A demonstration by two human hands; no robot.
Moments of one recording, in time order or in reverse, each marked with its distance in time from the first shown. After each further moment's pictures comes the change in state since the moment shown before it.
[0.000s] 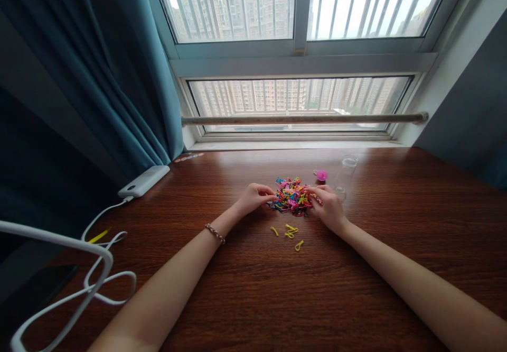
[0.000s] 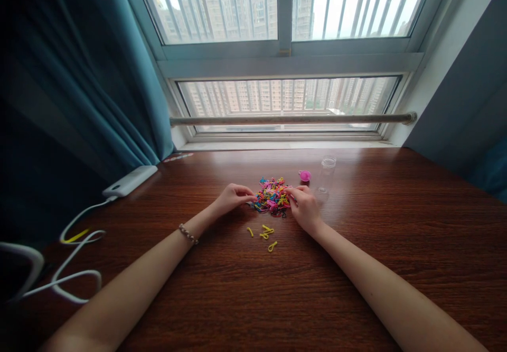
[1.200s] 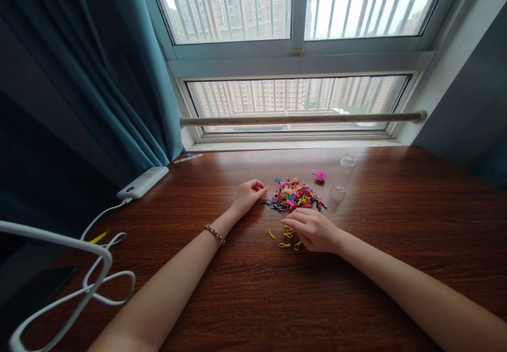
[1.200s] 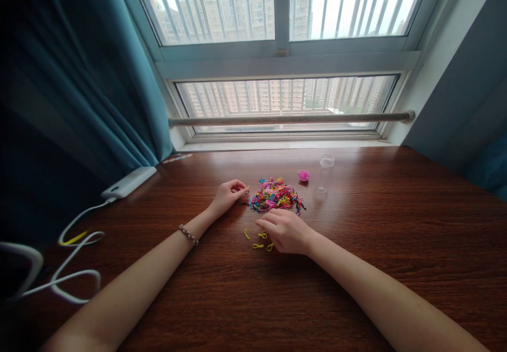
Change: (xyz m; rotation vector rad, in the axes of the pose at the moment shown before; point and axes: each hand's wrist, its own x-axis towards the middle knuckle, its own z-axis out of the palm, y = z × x) left_hand 0.007 -0.028 0.000 0.147 0.375 -0.007; right_hand -0.012 -0.060 -0.016 -0.009 -0.470 -0.612
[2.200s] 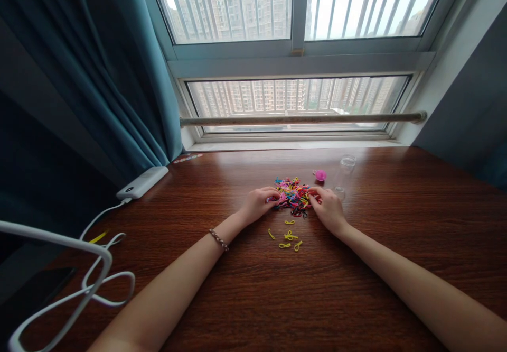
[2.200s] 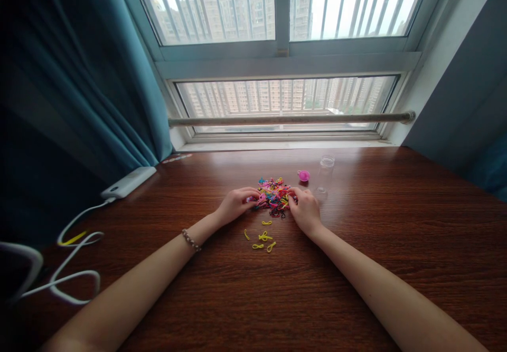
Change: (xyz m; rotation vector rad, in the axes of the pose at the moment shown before) left_hand -0.015 0.033 0.006 0.110 -0.231 0.399; right_hand -0.014 0.051 0.015 -0.008 0.401 0.933
